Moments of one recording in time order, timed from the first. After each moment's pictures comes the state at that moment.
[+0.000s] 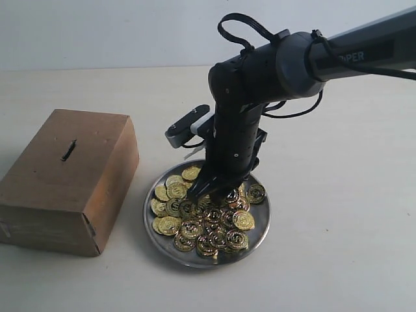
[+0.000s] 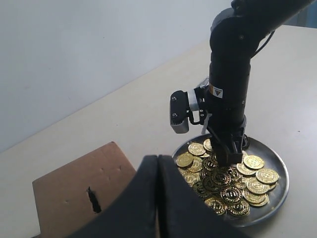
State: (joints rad) left arm -0.30 0.40 -0.36 -0.89 0.48 1.13; right arm 0.69 2.13 -1.39 0.01 0.86 -0.15
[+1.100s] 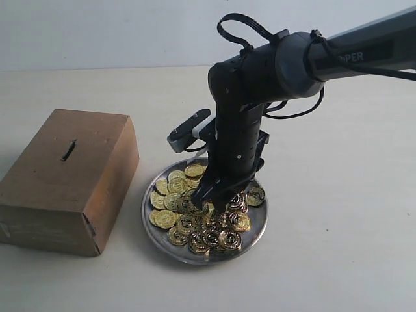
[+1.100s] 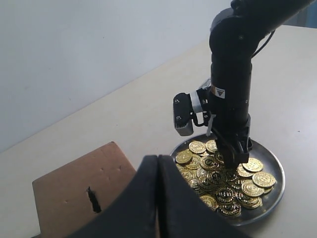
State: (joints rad) left arm -0.30 0.40 -0.36 -0.89 0.48 1.13; right arm 0.69 2.13 -1.39 0.01 0.91 -0.18
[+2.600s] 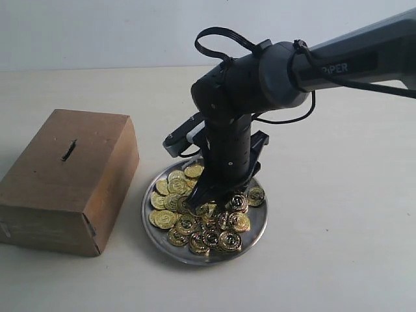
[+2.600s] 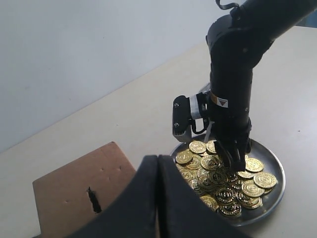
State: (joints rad) left arm -0.30 0.40 -0.36 -0.89 0.48 1.13; right arm 0.74 2.14 -1.39 -0.13 0.92 0.03
